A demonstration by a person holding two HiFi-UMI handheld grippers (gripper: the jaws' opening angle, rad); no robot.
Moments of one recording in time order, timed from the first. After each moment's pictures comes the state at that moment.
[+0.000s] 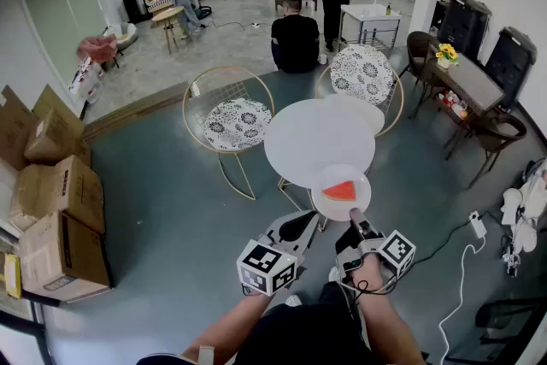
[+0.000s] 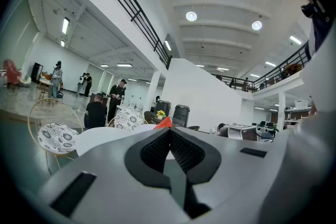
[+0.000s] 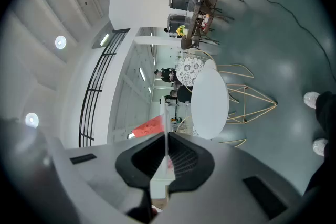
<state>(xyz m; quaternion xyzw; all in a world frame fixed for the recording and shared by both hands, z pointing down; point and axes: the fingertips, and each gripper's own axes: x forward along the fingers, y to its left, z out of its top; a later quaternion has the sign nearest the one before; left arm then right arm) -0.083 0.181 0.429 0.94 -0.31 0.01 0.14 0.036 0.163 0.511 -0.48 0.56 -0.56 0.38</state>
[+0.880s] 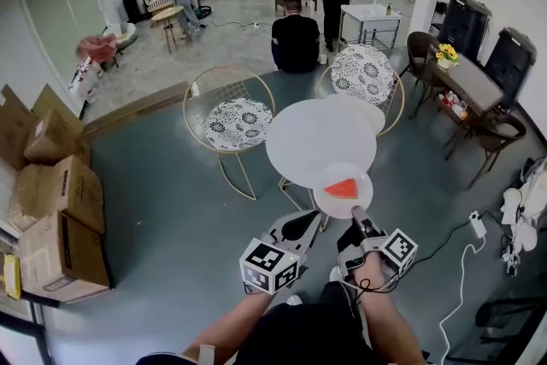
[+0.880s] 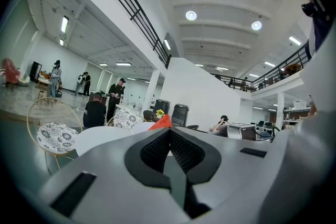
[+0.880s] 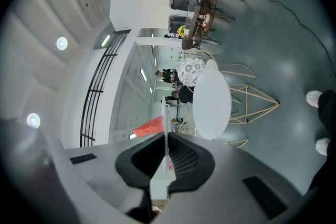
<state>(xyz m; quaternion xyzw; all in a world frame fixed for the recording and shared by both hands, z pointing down) -0.083 0.177 0.429 0.94 -0.30 0.01 0.15 0.036 0.157 0.505 -0.48 0.56 -0.55 0.39</state>
